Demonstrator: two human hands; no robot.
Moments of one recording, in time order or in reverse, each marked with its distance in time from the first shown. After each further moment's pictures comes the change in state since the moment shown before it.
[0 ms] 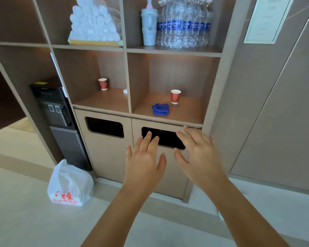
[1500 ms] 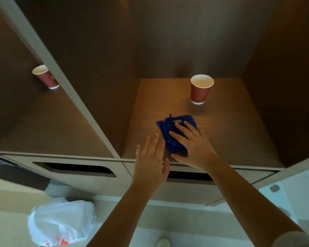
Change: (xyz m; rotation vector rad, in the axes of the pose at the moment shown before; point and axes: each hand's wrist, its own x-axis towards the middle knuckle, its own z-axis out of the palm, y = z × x) left_hand 0.401 -0.234 0.279 0.099 -0.244 0.240; right_hand 0.261 0.170 0.465 0.162 -0.524 0.038
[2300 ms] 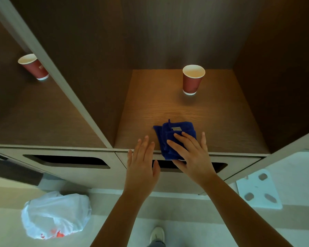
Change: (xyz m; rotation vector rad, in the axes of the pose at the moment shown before) left_hand -0.040 0.005 0.013 -0.193 0.039 -0.076; right_hand -0.061 -0.018 0.017 -0.048 0.394 -0.055
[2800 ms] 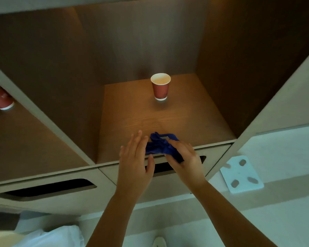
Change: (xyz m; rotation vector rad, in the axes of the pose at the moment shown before) left_hand 0.024 0.035 -0.031 -0.149 0.028 0.201; right_hand -0.009 -0.030 -0.047 0.349 0.215 0.438
